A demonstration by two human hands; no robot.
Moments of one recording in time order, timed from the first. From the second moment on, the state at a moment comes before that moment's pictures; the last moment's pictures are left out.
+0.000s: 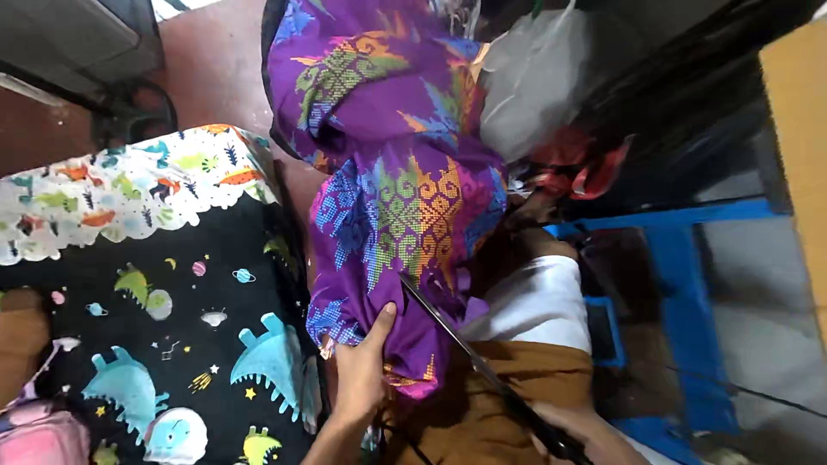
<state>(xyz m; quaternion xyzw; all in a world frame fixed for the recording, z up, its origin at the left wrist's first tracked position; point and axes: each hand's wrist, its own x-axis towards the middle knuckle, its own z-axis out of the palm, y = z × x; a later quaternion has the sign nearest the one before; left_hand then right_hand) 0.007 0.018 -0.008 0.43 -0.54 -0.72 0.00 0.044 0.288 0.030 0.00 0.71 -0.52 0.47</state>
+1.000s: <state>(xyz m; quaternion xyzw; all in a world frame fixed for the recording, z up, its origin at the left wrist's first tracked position) 0.014 -0.053 -0.024 0.44 -0.52 -0.73 0.03 -0.104 0.294 0.030 -0.22 0.70 -0.37 0.56</state>
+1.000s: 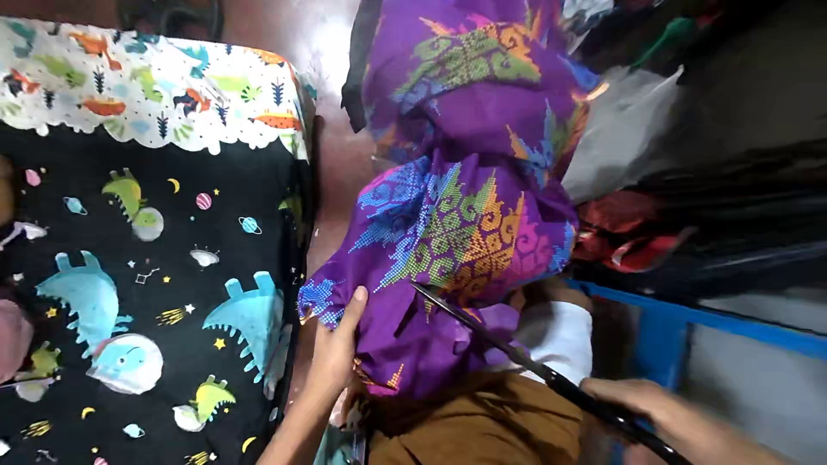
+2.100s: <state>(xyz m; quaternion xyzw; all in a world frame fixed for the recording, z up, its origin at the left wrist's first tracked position) 0.014 -0.093 -0.044 0.32 -0.48 -0.82 -0.05 -0.296 0.204 0.009 -0.44 0.64 -0.20 0.59</state>
